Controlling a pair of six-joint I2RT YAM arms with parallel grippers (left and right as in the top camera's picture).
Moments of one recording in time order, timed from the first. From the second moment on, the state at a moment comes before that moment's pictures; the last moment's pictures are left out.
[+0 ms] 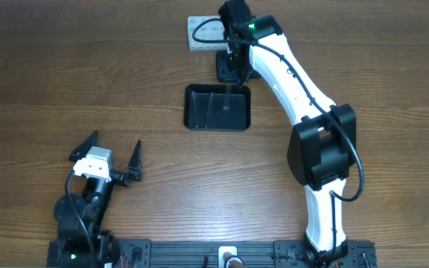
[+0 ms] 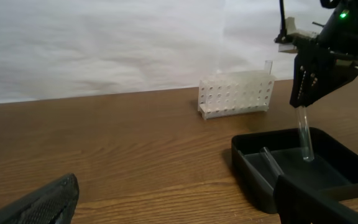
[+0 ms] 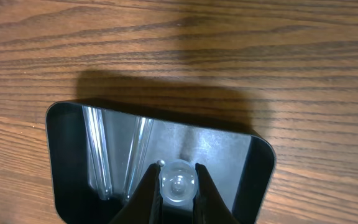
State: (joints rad) left arm 0.01 0.01 0.01 -0.06 0.23 0.01; right arm 0.41 2.20 1.98 -1.11 -0.10 0.34
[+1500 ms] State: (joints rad) left arm 0.01 0.01 0.01 -0.06 0.23 0.01; right arm 0.31 2.13 1.97 -0.71 0.05 0.14
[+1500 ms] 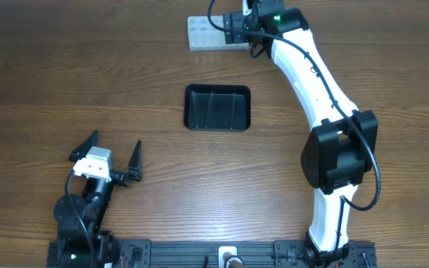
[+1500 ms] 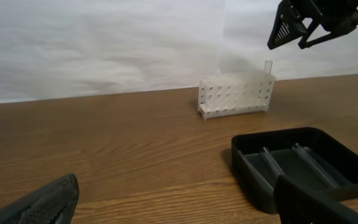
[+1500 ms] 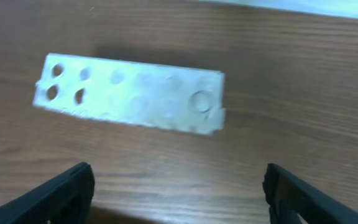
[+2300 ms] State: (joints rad) left arm 0.01 0.01 0.01 -0.06 0.23 0.01; right arm 0.29 2.28 1.97 -0.49 0.15 0.11
